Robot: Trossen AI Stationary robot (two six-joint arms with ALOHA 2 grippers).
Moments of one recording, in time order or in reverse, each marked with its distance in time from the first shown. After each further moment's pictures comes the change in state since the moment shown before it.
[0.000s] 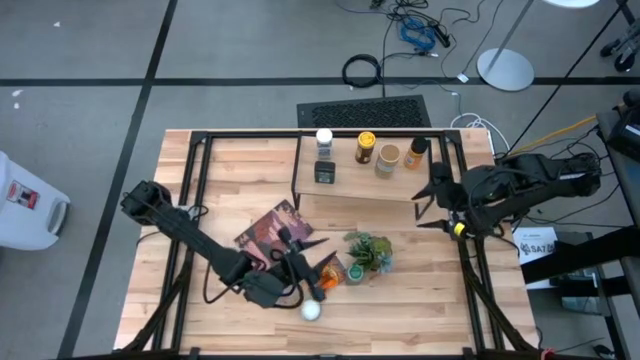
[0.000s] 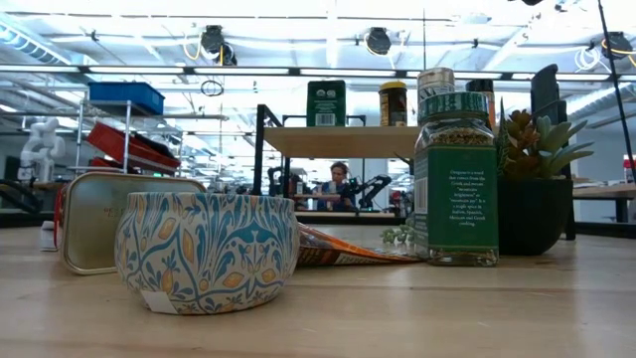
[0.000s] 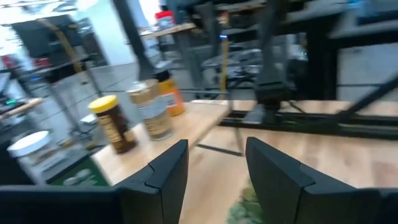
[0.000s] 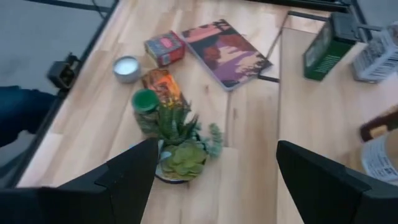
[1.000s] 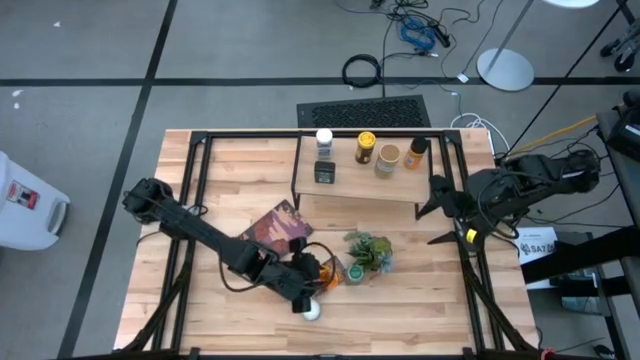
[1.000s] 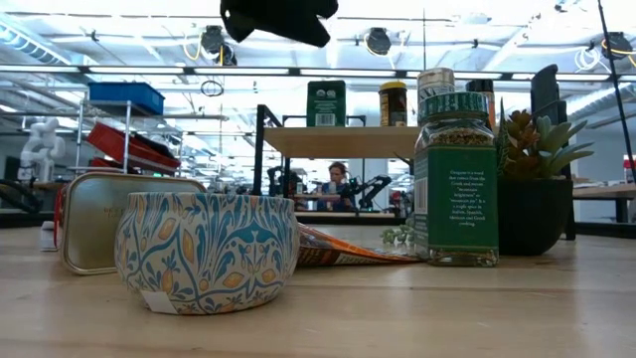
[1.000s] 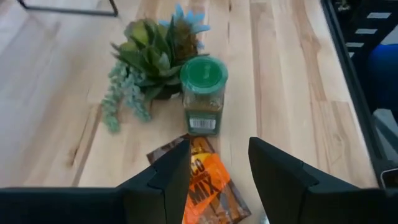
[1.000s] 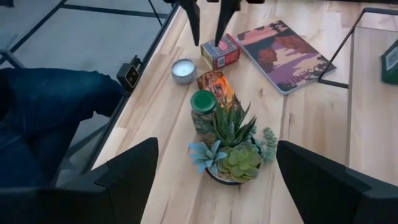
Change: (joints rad) left arm 0.092 -0.004 0.000 -0.586 0.719 -0.449; right arm 0.064 -0.009 0.000 0.015 -0.169 0.062
